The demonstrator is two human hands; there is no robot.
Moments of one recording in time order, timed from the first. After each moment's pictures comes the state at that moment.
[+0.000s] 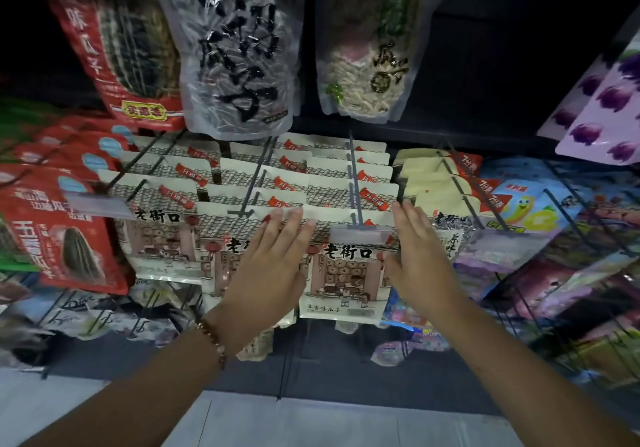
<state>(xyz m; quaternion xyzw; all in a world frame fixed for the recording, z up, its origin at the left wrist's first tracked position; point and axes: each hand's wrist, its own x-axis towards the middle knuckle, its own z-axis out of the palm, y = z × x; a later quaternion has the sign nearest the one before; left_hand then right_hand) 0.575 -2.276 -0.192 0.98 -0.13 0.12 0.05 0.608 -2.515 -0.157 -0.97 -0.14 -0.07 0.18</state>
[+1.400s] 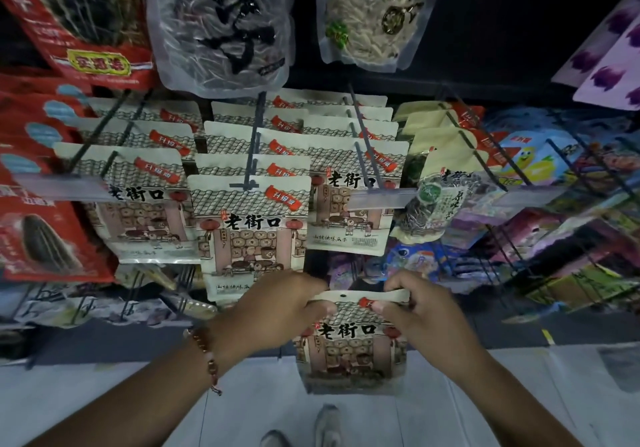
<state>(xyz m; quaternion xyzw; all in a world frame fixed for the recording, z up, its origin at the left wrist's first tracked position) 0.548 -2.259 -0.217 0.92 -0.26 -0.11 0.26 0.517 -2.498 -0.197 -0.91 -0.06 0.08 0.41</state>
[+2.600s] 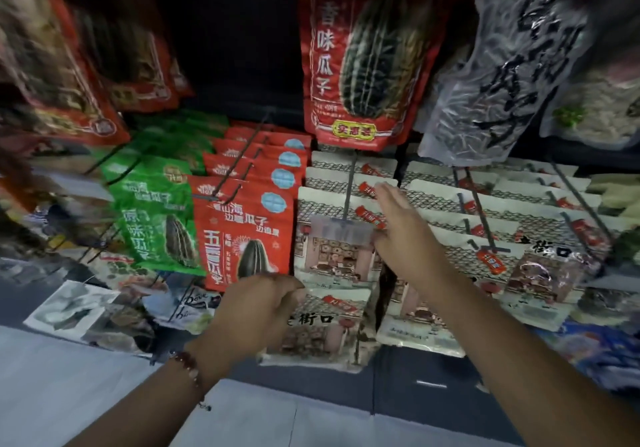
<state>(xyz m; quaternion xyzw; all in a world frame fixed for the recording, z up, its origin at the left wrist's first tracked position) 0.517 -1.954 -0.194 0.98 -0.07 0.03 0.19 0.635 -2.175 -0.150 -0.94 -0.21 -0.04 0.26</state>
